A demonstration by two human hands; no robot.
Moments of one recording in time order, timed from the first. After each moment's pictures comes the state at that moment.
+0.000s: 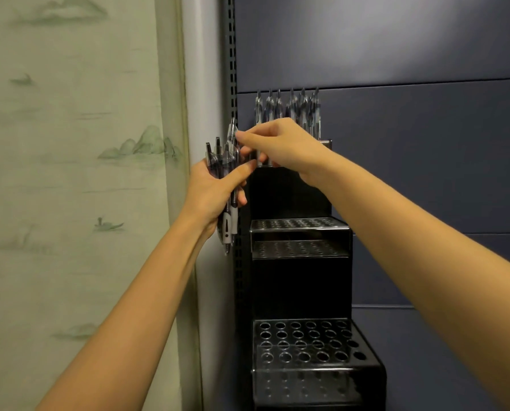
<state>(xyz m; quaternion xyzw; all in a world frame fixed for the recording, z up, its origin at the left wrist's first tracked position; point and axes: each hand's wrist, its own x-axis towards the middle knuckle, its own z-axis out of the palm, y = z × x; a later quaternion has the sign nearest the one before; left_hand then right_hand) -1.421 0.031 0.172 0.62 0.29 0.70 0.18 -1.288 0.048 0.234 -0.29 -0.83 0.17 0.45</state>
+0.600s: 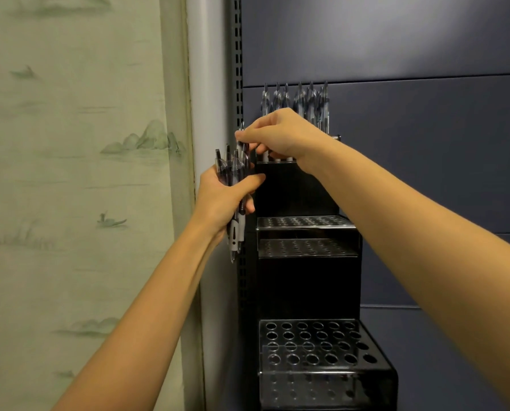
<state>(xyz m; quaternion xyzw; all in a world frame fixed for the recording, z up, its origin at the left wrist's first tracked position) -1.423 0.042 0.158 0.61 0.30 0.70 0.21 -1.303 0.050 0.246 -0.35 -0.80 0.19 0.44</state>
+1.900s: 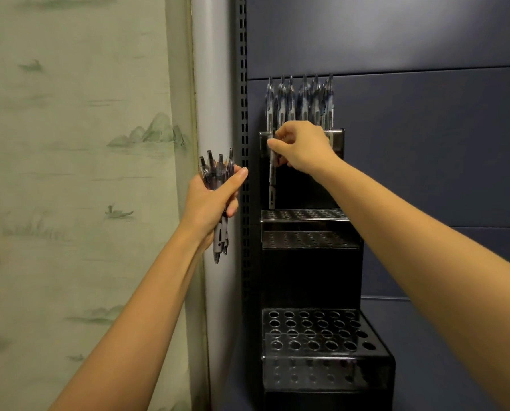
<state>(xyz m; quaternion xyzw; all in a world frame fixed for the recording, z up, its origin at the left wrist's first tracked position) -1.441 0.032 0.142 0.59 0.30 0.72 0.23 -1.292 0.086 0.220 -0.41 -0.77 0.05 0.48</state>
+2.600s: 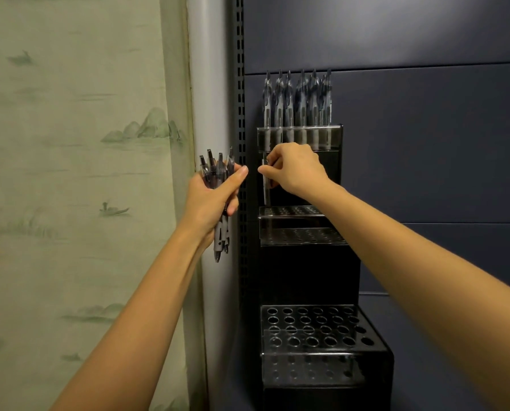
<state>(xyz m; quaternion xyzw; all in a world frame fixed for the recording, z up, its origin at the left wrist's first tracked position) -1.441 0.040 0.138 0.59 0.30 0.71 0.23 -1.298 0.084 0.190 -0.44 -0.79 -0.02 0.42</state>
